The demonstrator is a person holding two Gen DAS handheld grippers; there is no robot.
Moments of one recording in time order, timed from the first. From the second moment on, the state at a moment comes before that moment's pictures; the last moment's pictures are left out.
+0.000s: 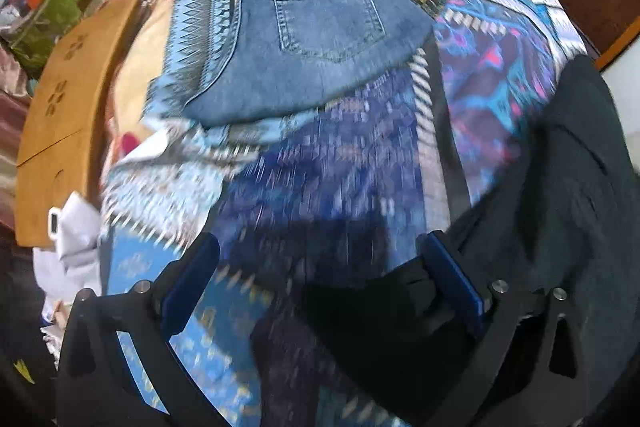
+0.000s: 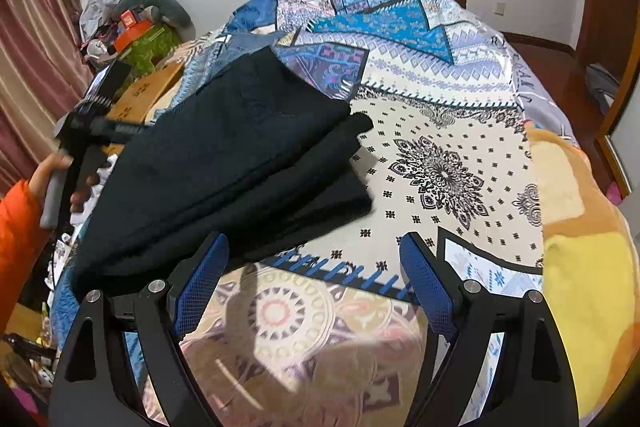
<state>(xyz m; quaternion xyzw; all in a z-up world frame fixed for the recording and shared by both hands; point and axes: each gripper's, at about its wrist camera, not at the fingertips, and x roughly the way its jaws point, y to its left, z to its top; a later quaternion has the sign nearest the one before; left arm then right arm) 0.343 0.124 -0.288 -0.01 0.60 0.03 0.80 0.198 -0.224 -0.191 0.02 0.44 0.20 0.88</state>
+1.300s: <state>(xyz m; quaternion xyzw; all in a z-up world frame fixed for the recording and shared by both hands) 0.197 0.055 -0.232 0.00 0.48 -0.02 0.88 0.178 -0.218 -0.188 0.01 0.44 0.21 0.87</state>
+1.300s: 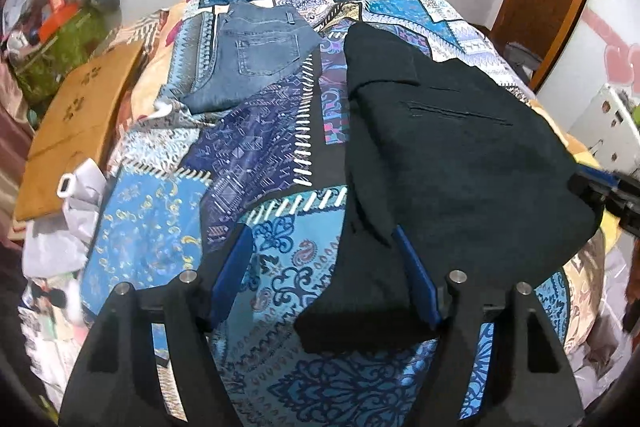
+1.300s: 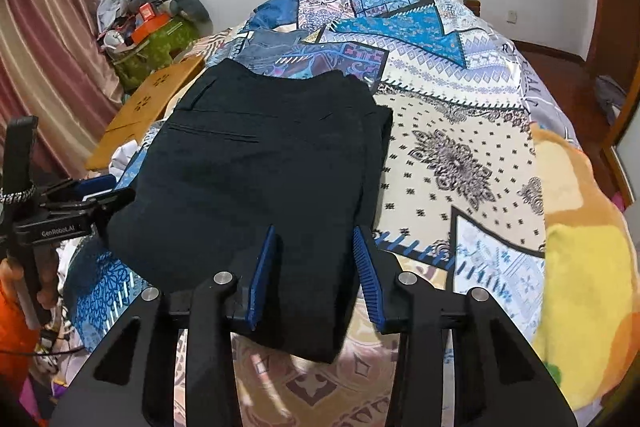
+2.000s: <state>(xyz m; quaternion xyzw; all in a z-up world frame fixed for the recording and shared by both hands) 0.325 0.043 -0.198 -0.01 0.47 -0.05 0.88 0.291 -0.197 -0.183 -0.01 0.44 0.26 0.86</state>
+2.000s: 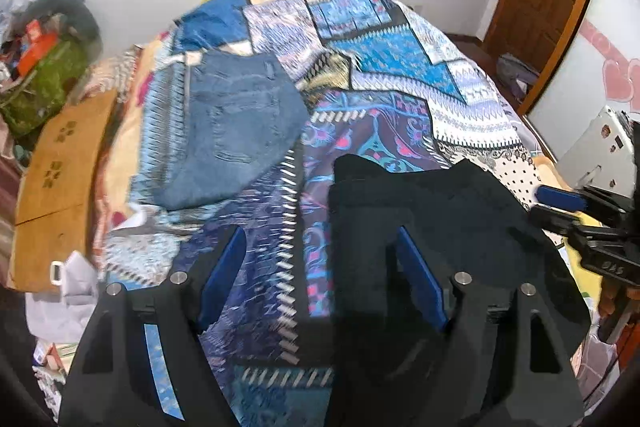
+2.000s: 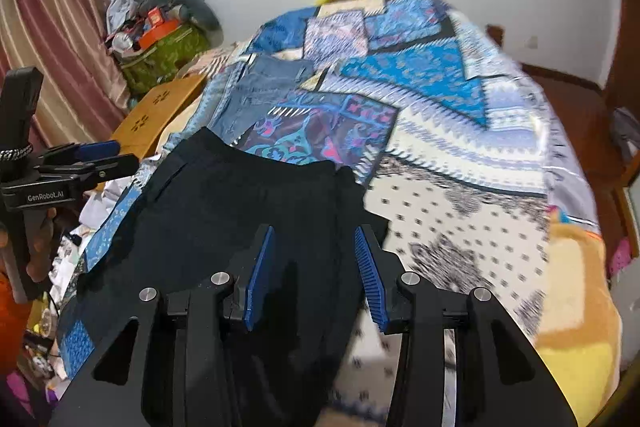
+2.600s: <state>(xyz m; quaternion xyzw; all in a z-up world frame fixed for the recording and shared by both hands) 0.355 0.023 -0.226 -0.01 0.49 -0.09 0.87 0.299 -0.186 -0.181 -0.06 0.38 0.25 0.89</state>
